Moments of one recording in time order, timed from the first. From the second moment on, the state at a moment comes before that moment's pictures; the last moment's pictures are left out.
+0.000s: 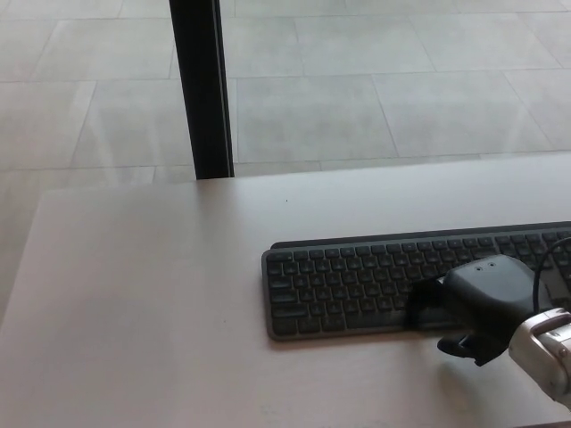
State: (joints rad) left_arm -0.21 0.62 0.64 1.26 -0.30 -0.03 0.07; right_arm -0.55 -0.59 0.60 0.51 -0.78 -0.14 -0.10
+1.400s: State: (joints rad) left_arm -0.22 0.63 0.63 1.26 -0.30 -0.03 0.07; right_arm -0.51 -0.54 0.60 0.51 -0.83 -0.11 -0.11
